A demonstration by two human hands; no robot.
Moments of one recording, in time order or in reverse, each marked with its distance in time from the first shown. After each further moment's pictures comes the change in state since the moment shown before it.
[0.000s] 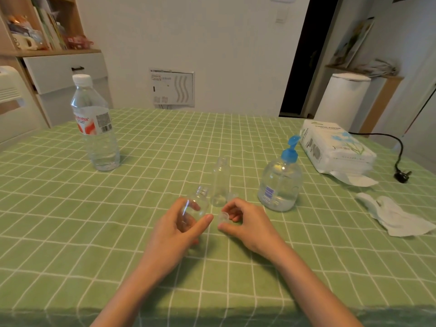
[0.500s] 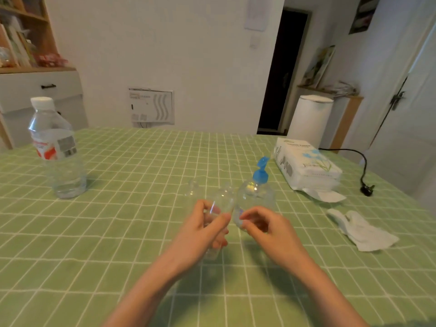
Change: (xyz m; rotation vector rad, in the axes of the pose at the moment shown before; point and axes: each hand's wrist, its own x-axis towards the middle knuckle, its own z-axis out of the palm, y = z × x) left_hand 0.043 0.043 0.064 -0.289 -0.270 -0.054; right_hand -0.016 0.015 -0.074 0.148 0.218 0.016
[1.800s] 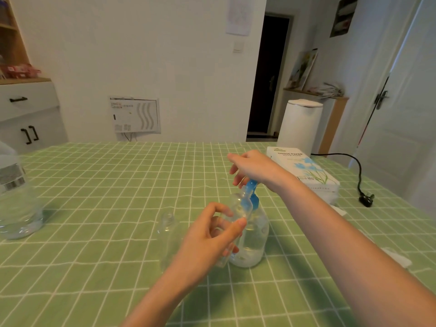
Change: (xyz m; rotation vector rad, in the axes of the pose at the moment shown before) left_hand 0.065 0.006 0.028 -0.043 -0.072 0.081; right_hand 0.167 -0.041 -0.046 -0.217 -0.110 0.271
